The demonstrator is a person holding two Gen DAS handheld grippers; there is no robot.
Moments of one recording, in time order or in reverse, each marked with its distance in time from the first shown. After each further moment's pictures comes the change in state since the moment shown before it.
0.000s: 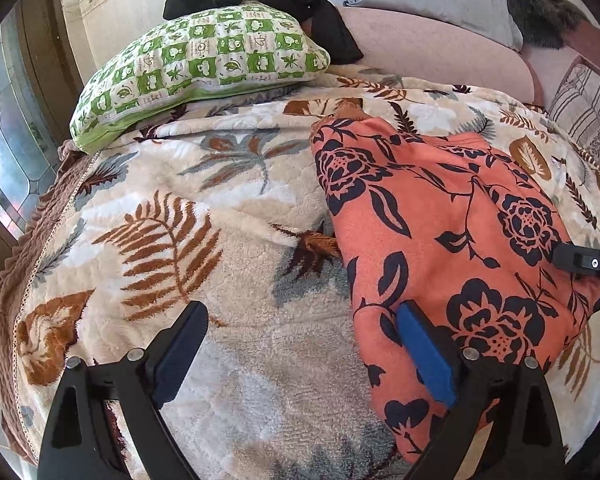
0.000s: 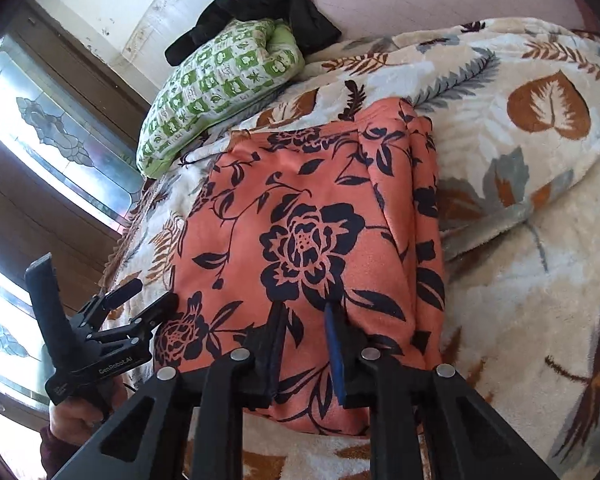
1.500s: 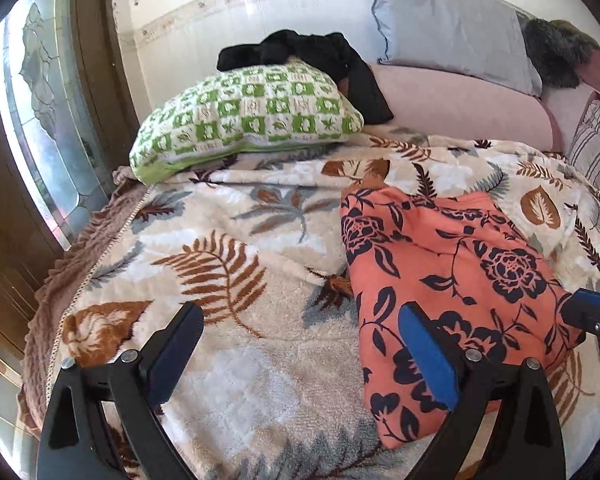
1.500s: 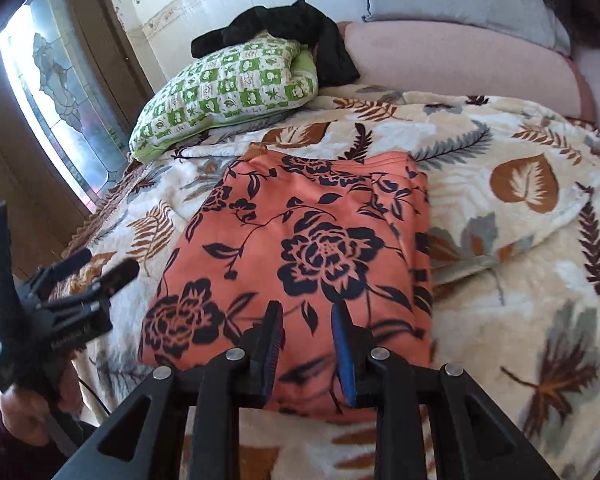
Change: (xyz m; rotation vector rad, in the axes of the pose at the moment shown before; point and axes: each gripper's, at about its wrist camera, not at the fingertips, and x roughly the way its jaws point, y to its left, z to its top) left arm -0.073 -0.012 -0.003 -0.073 -0.197 0.157; right arm -0.041 0.044 -0.023 -0.193 -0.104 -0.203
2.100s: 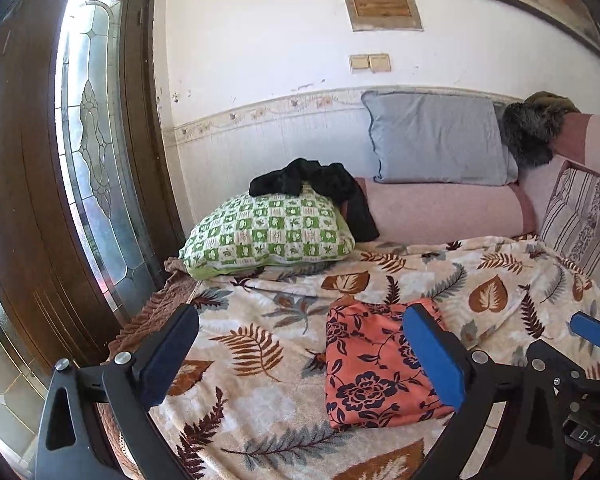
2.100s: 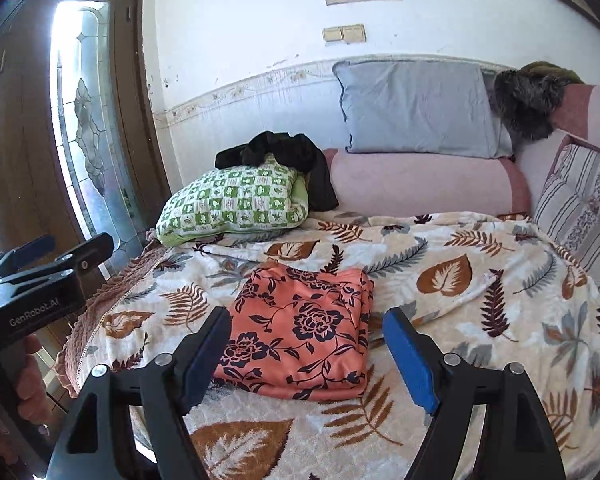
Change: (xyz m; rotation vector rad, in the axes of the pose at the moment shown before) left arm -0.221 -0.014 0.040 -0.024 -0.313 0.048; right arm -0.197 0.045 -0.024 -0.049 -0.380 -0.110
